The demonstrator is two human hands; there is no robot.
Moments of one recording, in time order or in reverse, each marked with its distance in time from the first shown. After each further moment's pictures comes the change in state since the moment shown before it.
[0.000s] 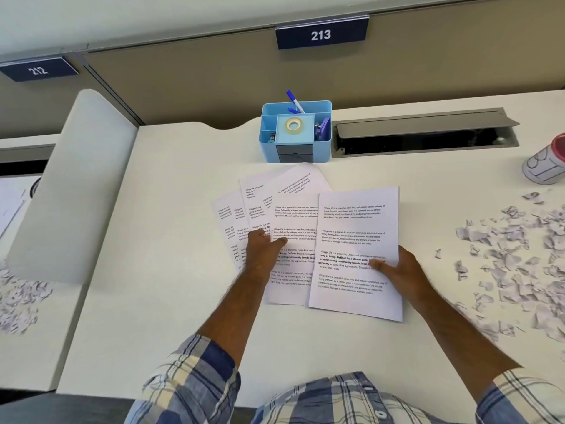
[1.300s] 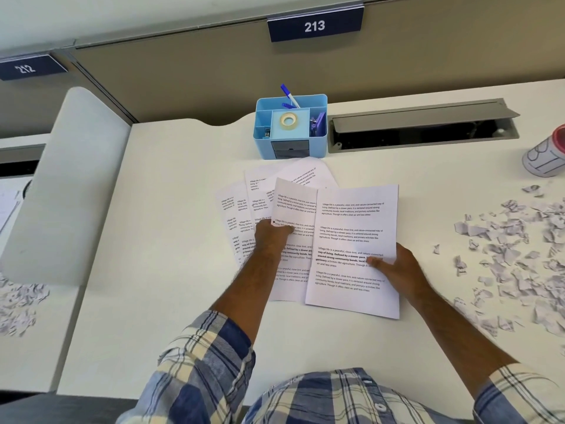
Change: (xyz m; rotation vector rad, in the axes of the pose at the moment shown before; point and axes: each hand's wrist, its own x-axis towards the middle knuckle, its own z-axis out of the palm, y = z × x) left_hand 0.009 0.031 0.031 0.024 -0.019 -0.059; right_hand 0.005 0.008 0.001 -0.024 0.013 0.040
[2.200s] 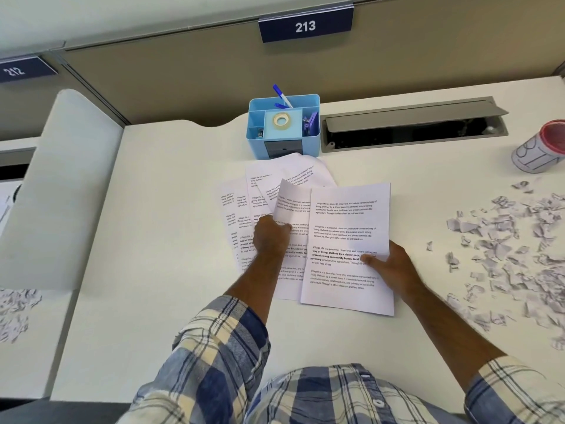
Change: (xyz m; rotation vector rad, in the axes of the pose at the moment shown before) left_hand -0.013 0.009 0.014 0.422 0.124 0.176; right_hand 0.001 0.000 0.003 0.027 0.016 -0.016
